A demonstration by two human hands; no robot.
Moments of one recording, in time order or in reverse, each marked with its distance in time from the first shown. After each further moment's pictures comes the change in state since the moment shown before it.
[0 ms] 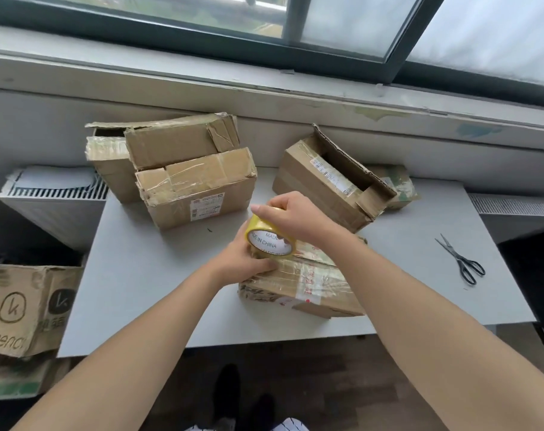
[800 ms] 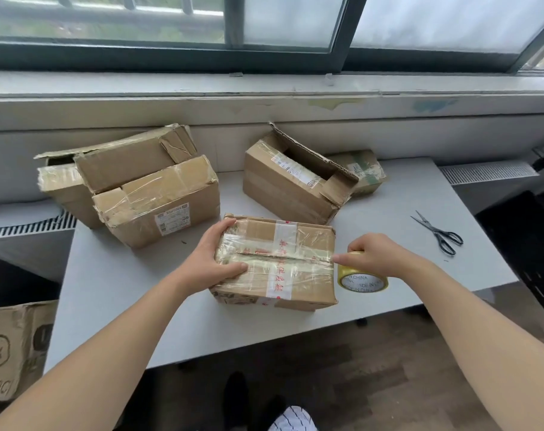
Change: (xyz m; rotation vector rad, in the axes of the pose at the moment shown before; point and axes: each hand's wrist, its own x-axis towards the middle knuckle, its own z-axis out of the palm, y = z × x) left_hand -0.007 0.010 -0.004 0.226 0.042 0.050; right_hand -0.119 0.160 -0.096 -0.357 0.003 0.355
